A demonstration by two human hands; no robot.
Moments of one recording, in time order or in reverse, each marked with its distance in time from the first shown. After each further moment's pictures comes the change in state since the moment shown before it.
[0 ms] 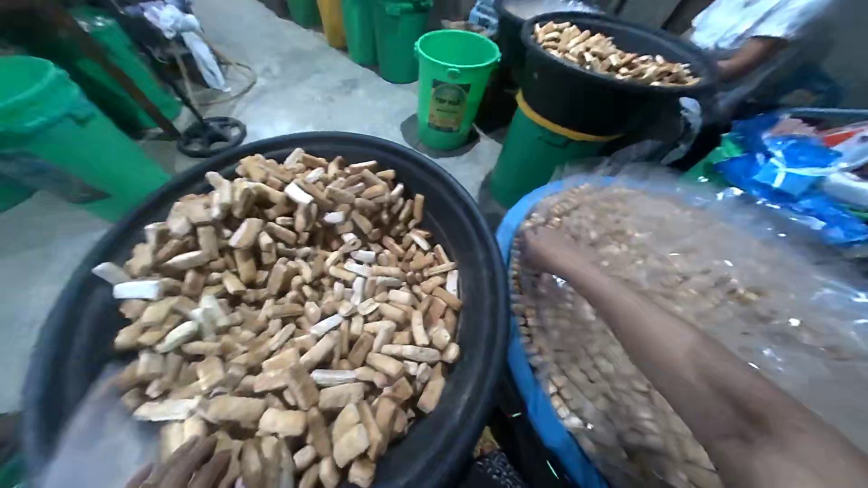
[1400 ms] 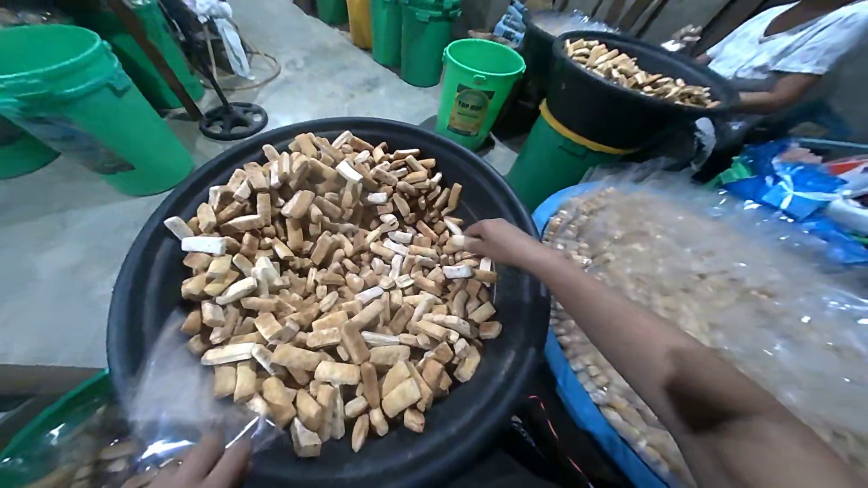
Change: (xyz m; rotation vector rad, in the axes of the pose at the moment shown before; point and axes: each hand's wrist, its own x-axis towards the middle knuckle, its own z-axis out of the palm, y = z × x) left_hand -0.040 -0.012 0.008 0.036 0.257 0.031; right_hand -0.061 -0.151 -0.021 0.224 -0.010 -0.441
